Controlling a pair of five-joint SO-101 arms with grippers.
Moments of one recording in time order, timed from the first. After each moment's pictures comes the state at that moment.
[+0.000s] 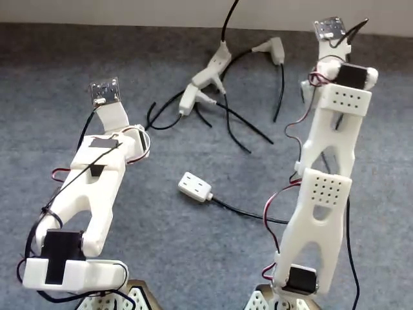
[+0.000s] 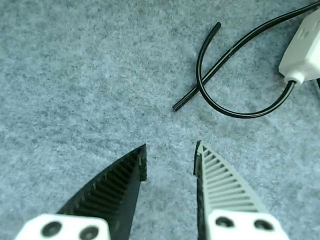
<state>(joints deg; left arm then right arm) -4.8 -5.8 41.0 29.8 16.7 9.2 58.4 -89.1 98.8 21.8</state>
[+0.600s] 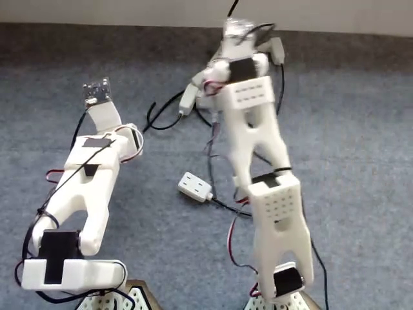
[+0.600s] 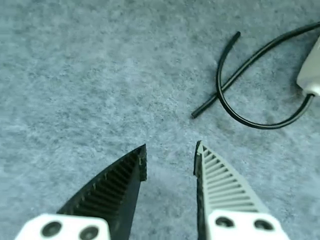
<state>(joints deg) -8.7 -5.8 40.6 29.8 16.7 -22.4 43.8 -67.4 98.9 -19.0</state>
